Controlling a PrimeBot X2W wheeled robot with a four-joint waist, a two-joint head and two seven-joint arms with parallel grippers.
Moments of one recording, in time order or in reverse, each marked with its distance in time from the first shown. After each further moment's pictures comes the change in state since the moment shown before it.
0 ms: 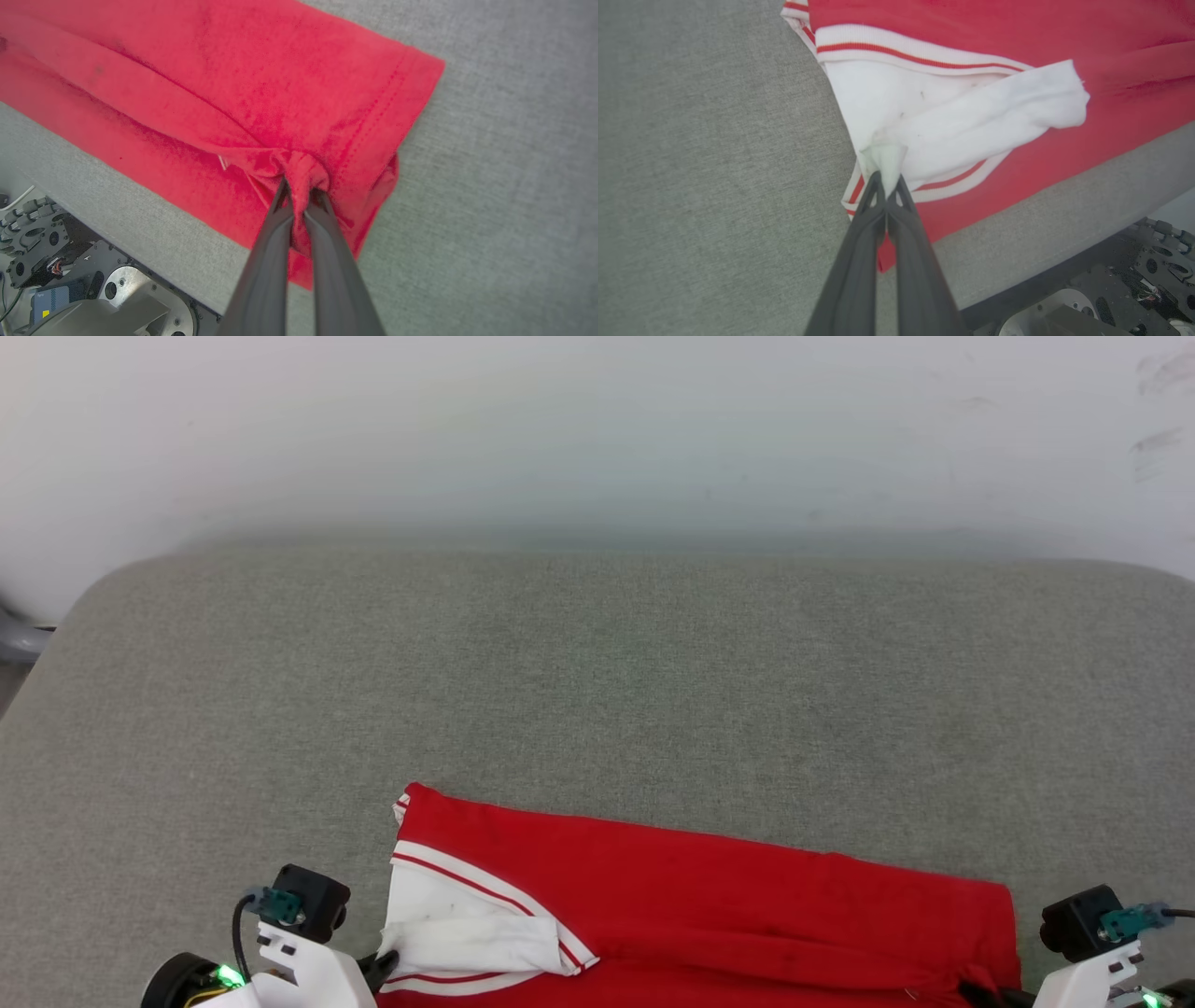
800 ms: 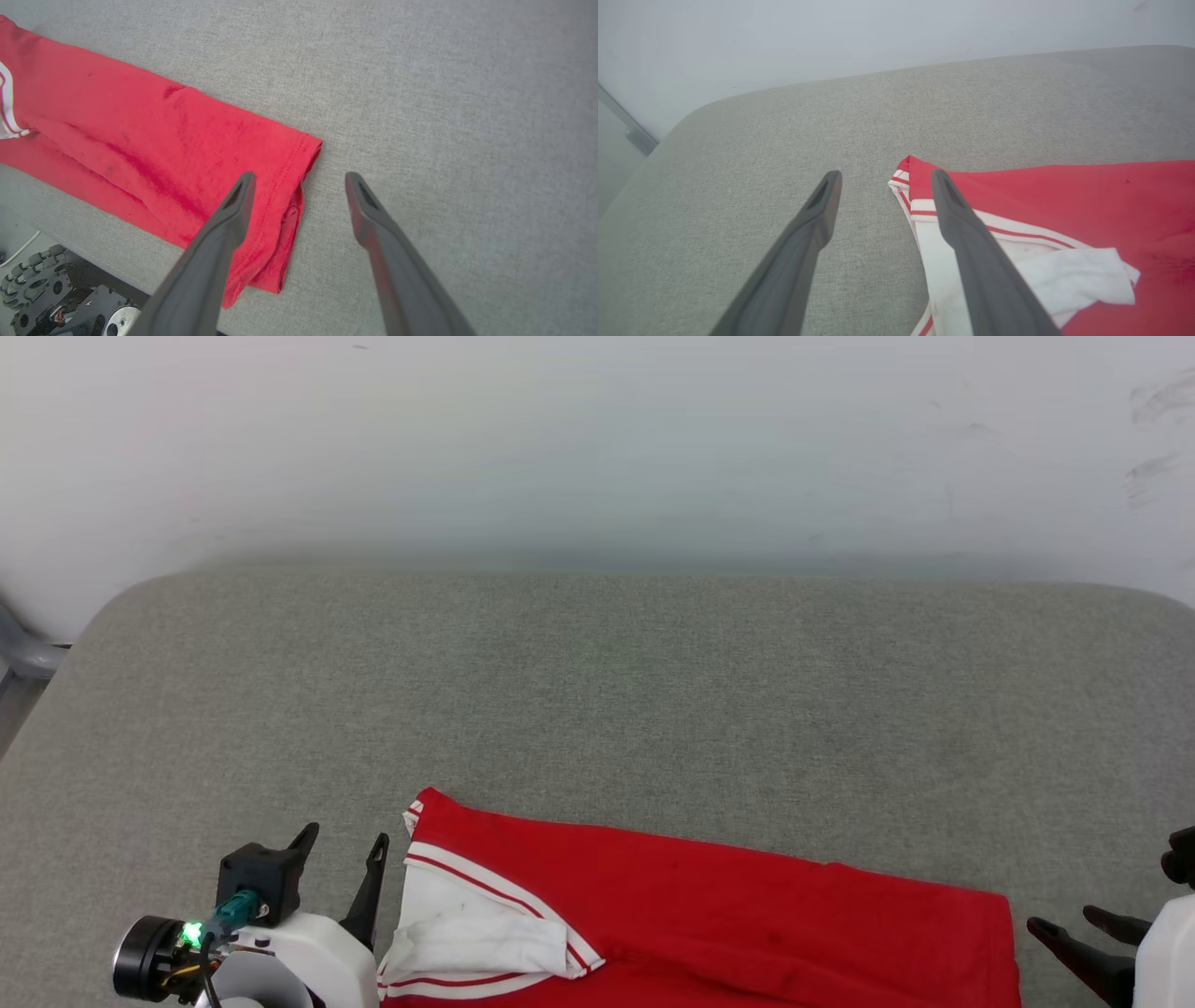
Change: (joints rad) left arm 0.076 -0.095 0.165 0.039 0.156 0.234 -0.365; right arm 0.059 -0.065 -0.258 -0.134 0.061 0.000 0.132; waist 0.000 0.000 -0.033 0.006
